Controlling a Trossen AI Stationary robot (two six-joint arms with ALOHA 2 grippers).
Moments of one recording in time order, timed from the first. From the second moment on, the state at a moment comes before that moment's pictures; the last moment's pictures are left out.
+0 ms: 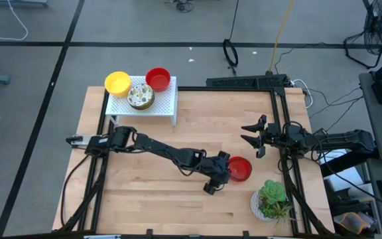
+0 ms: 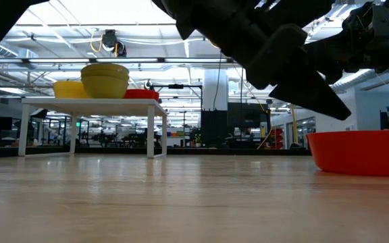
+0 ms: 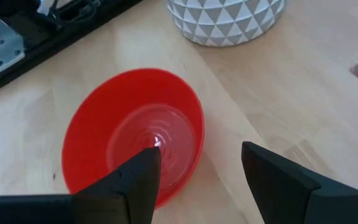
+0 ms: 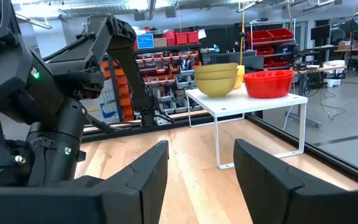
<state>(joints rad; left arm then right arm) -0.20 2.29 1.76 -0.15 0.01 0.38 -0.01 0.32 0.02 0.41 0.16 0.11</state>
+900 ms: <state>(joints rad) -0.27 1.82 1.75 -1.23 -0.23 -0.21 -0.01 0.34 0.02 0.64 0.16 0.18</state>
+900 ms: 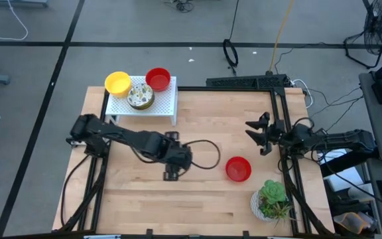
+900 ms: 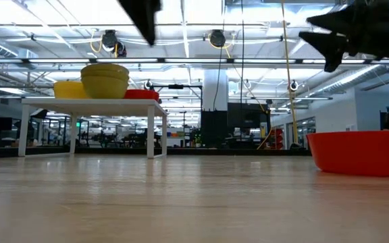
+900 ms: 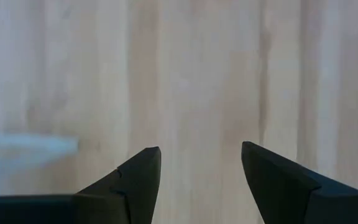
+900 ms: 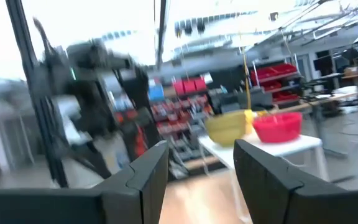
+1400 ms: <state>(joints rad) -0.42 1.43 1.39 -1.28 -0.44 -0.72 0.00 0.59 0.29 0.19 0.21 0.42</state>
